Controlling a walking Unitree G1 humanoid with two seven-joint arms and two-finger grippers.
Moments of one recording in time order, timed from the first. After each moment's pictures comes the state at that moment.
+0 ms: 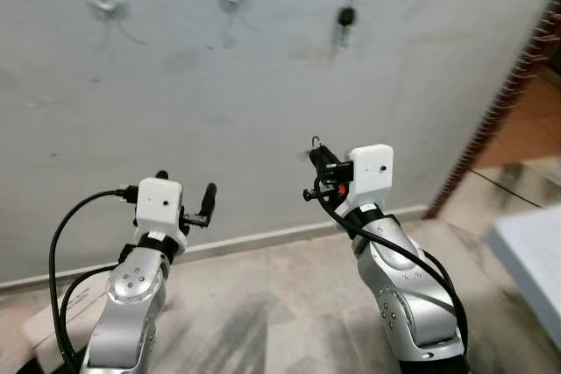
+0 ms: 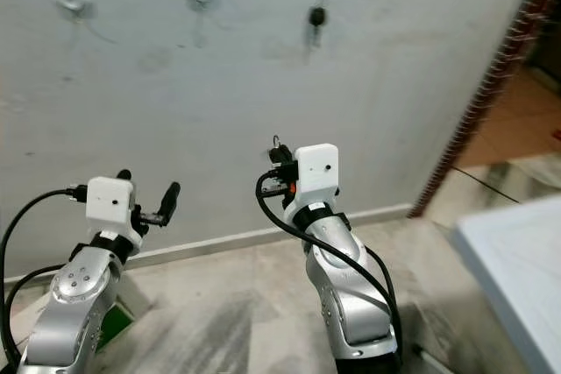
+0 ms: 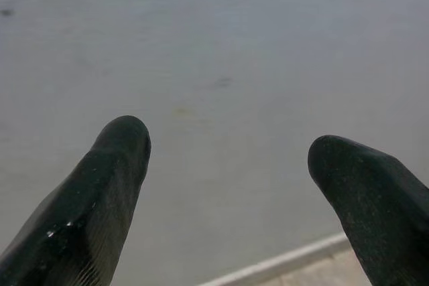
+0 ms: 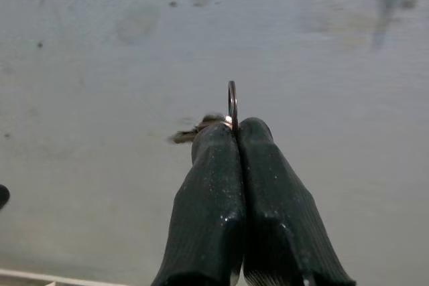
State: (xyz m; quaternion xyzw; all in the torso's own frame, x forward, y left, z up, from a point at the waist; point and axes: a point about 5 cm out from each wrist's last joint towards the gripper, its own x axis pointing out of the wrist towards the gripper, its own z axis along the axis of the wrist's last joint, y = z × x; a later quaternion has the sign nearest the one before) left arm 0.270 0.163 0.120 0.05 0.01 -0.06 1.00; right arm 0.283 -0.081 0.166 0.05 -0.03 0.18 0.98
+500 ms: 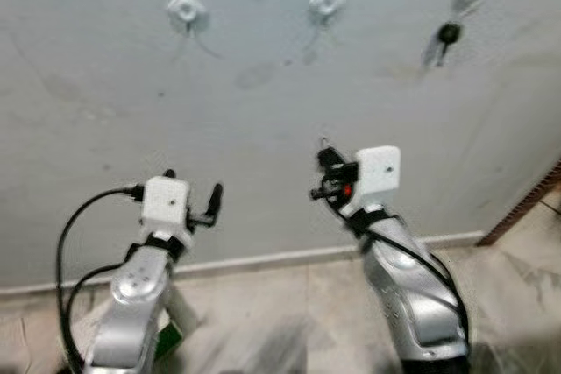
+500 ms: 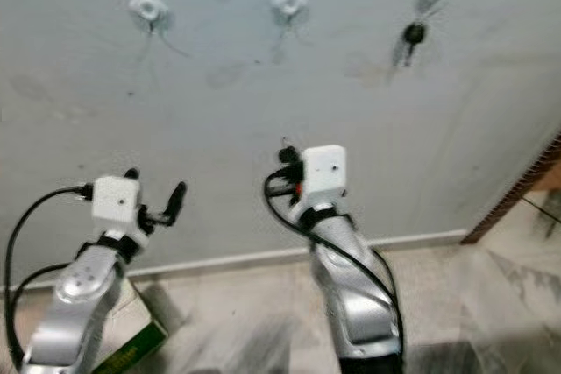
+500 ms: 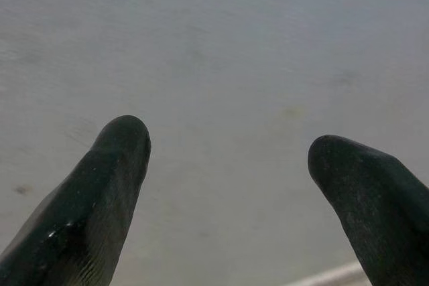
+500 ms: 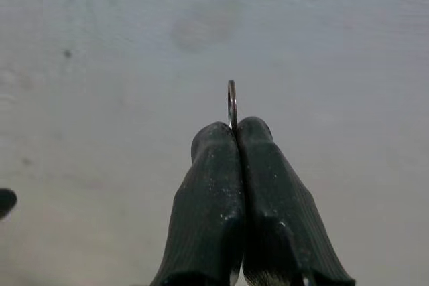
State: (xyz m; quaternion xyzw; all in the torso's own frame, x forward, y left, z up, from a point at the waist) left arm 0.271 0.164 0.119 0.06 0.01 -0.06 1.00; right arm 0.283 -0.079 0.164 0.05 -0.03 0.18 0.98
